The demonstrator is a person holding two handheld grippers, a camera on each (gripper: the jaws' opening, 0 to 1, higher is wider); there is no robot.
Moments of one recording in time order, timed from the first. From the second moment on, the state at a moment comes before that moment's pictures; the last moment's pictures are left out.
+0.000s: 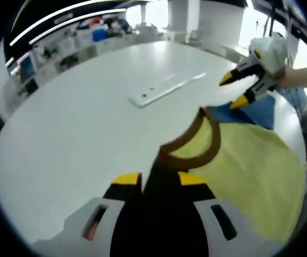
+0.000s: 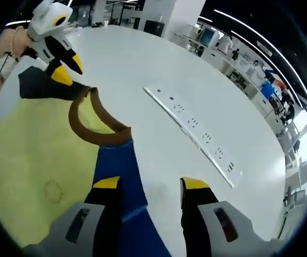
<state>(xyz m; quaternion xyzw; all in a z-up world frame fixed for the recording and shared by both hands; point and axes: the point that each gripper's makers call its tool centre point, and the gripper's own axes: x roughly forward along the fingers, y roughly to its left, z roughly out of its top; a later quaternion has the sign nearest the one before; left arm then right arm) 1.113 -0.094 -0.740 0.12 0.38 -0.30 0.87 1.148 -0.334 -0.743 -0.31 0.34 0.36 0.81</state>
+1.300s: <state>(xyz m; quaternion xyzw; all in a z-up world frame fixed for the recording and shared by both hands) 0.861 0.001 -0.523 -0.04 0.17 -0.16 0.97 0.907 -0.454 -0.519 -0.11 0.14 0.23 0.96</state>
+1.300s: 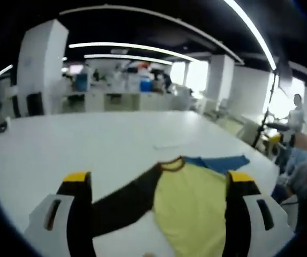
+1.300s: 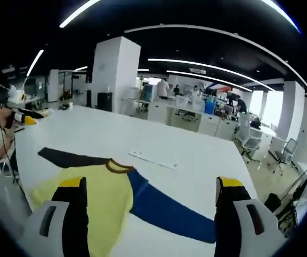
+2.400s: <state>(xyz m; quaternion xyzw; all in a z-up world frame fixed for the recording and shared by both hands) 0.809 0.007 -0.552 -0.10 0.22 -0.13 0.96 0.848 -0.526 -0.560 -0.05 0.17 0.14 0.97</state>
